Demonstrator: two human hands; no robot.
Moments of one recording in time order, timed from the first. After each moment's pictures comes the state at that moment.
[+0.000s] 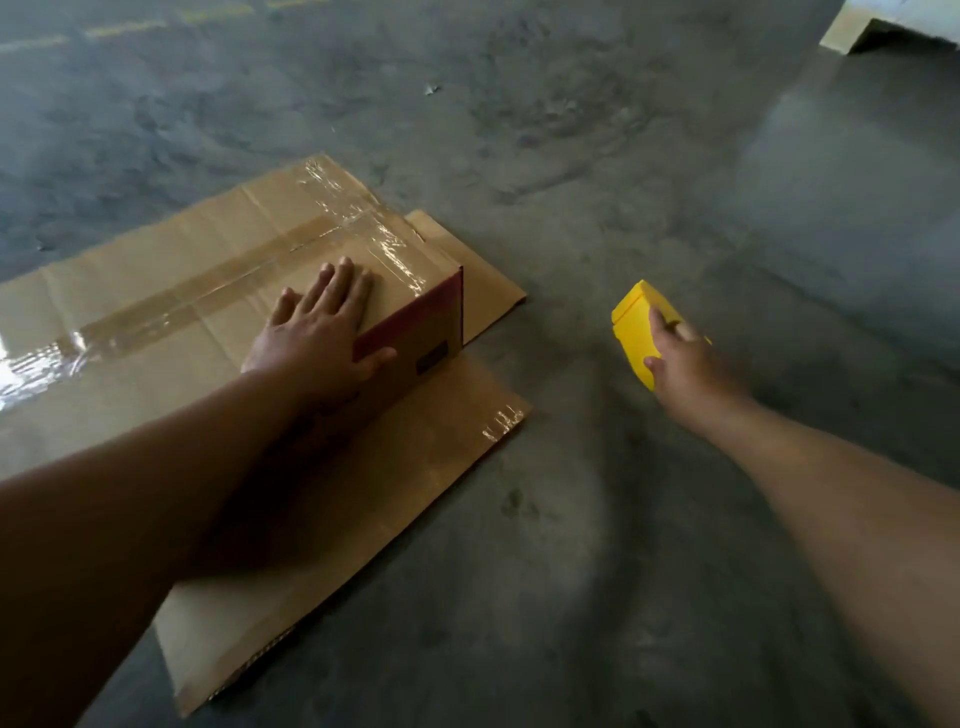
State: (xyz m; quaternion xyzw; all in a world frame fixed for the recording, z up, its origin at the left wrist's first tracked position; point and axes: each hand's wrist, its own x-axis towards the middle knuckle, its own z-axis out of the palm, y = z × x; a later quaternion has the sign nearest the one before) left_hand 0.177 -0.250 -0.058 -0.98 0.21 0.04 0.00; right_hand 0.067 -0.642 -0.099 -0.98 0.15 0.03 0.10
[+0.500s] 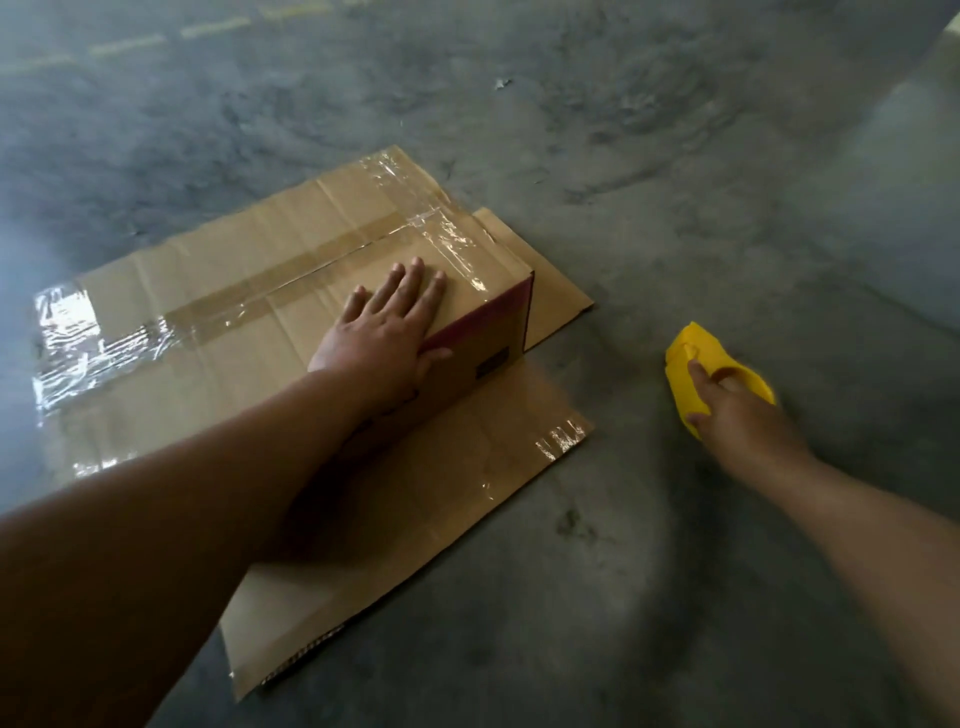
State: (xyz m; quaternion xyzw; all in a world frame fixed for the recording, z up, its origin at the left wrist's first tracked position) left_hand 0.174 -0.249 -0.059 -0.97 0.23 0.04 0.00; right_hand 0.070 -0.629 -0.136 -0.98 0.13 0.12 0.06
